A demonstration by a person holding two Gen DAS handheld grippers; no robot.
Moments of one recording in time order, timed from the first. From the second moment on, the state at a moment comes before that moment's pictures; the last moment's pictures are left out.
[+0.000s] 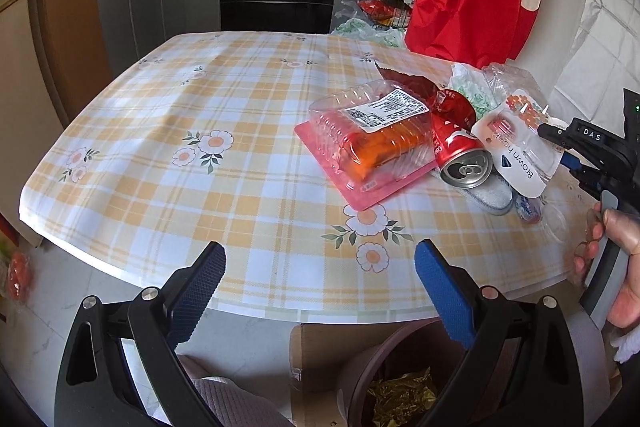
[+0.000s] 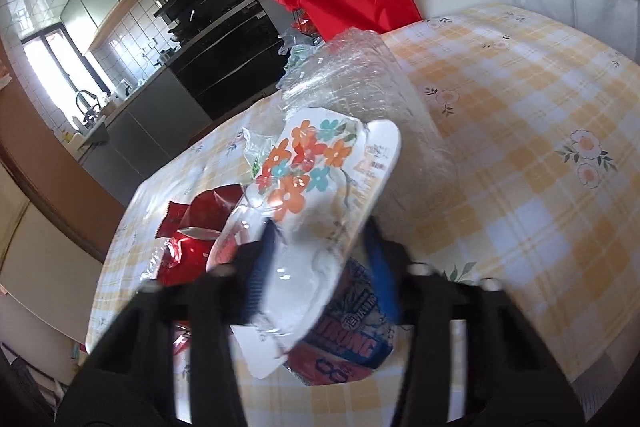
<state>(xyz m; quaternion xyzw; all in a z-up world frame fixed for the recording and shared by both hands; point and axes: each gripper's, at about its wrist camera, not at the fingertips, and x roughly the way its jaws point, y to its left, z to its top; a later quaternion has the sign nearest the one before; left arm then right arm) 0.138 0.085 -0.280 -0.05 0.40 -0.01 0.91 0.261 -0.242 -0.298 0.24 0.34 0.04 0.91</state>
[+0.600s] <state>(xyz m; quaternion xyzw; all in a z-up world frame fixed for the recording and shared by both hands) 0.150 0.054 -0.257 -0.06 0.39 -0.06 0.92 0.203 -0.255 -0.245 0.23 0.26 0.10 0.93</state>
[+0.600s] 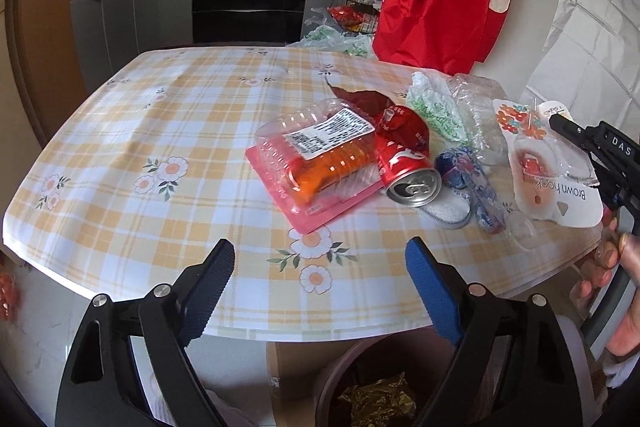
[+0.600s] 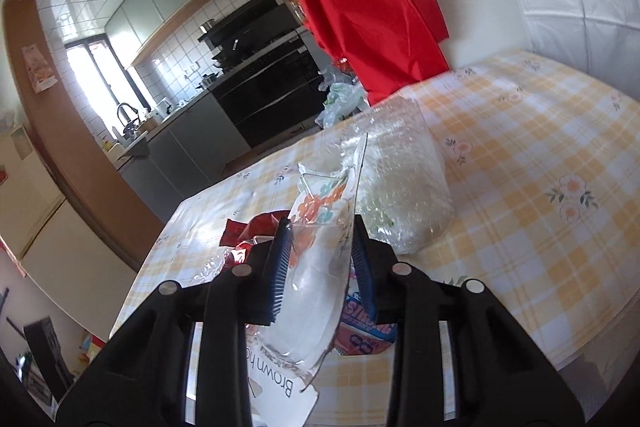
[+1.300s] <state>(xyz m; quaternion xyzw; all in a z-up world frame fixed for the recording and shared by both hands) 0.273 0.003 -0.266 -0.14 0.43 -0.09 0.89 0.189 -0.298 -0.250 0.21 0.25 0.08 0.94</state>
